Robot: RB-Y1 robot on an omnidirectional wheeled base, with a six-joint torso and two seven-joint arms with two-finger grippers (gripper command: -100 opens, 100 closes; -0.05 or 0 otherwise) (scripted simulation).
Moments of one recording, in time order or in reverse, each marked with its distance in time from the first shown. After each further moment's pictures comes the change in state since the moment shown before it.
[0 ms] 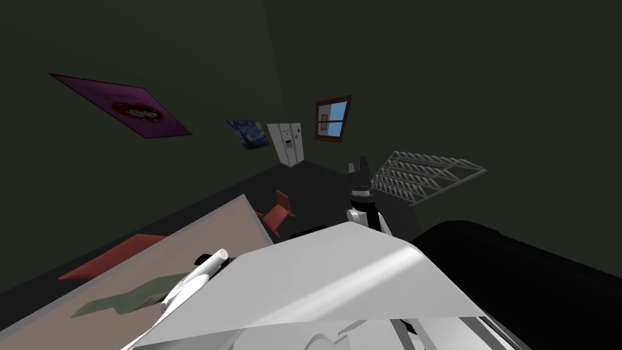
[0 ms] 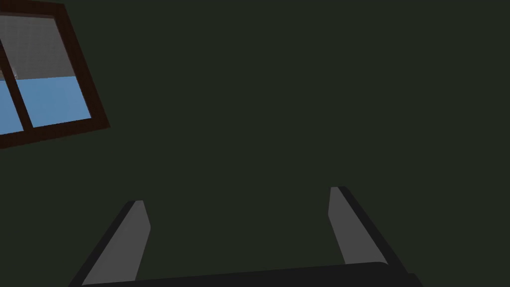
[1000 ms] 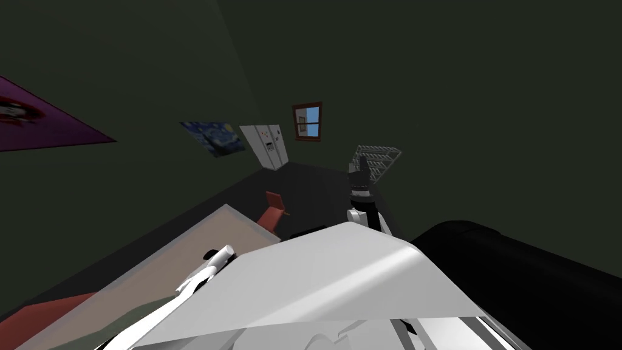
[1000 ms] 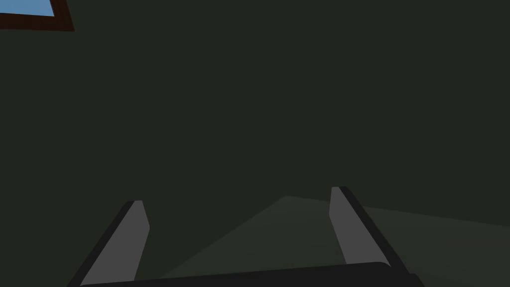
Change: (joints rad) left arm -0.101 0.002 -0.022 0.180 -0.007 -0.060 0.260; right arm 0.000 0.000 0.000 0.000 0.000 0.000 0.000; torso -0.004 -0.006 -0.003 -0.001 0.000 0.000
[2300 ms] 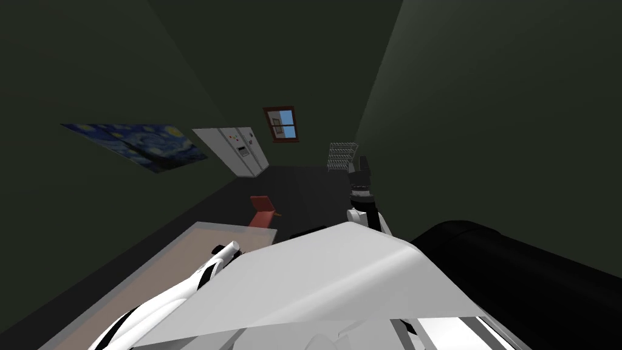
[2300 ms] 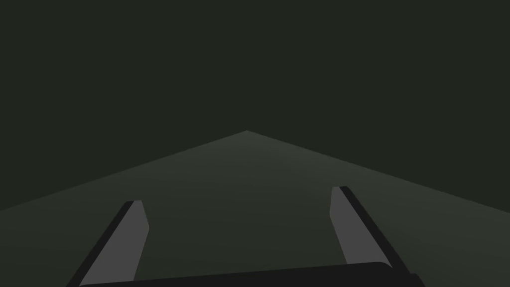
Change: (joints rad) left arm -0.103 -0.003 -0.026 0.175 -0.011 -0.059 0.293; right arm 0.001 0.000 0.000 0.000 0.000 0.000 0.000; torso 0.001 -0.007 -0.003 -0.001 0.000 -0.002
